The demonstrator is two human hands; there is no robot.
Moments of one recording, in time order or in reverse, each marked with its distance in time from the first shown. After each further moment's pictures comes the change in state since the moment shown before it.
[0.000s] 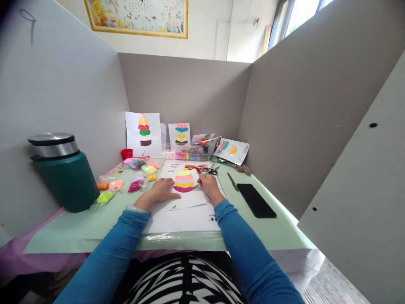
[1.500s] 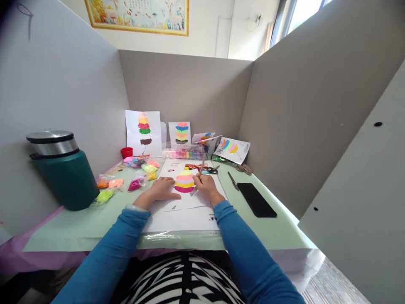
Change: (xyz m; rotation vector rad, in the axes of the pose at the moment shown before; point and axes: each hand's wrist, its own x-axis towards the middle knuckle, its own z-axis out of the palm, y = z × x) left_hand -0.002 -0.001 0.004 -0.020 0.039 0.008; right_hand -0.019 -0.019 0.000 -0.220 -0.068 -0.311
